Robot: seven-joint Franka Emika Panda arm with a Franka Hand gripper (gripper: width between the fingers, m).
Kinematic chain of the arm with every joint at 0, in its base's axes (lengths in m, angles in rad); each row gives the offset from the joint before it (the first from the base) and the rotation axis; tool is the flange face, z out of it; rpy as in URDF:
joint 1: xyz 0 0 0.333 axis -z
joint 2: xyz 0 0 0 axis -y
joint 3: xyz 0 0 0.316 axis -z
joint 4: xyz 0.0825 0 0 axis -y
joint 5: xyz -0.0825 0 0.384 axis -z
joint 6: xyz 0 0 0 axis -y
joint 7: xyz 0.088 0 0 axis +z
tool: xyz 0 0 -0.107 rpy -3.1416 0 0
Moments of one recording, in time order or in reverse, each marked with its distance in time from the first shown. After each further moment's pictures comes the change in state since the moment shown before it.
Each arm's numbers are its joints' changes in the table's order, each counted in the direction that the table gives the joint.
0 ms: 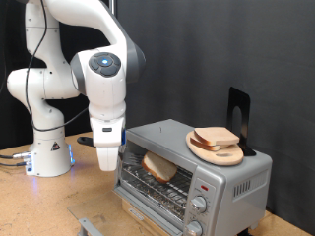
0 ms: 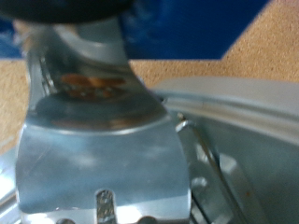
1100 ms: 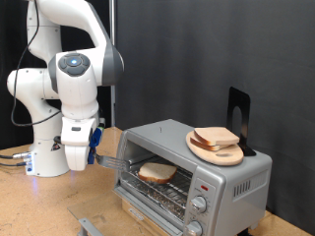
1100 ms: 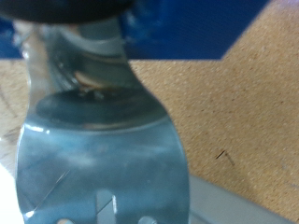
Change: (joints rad) arm 0.038 0.129 0.066 -0.175 -0.003 0.063 0.018
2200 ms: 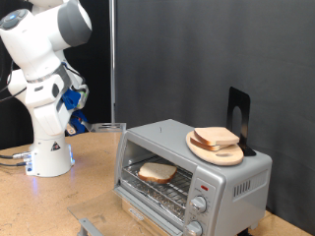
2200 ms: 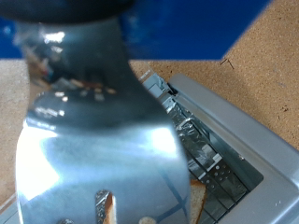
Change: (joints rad) arm 0.019 0.210 0.194 0.017 -0.259 -0.089 0.227
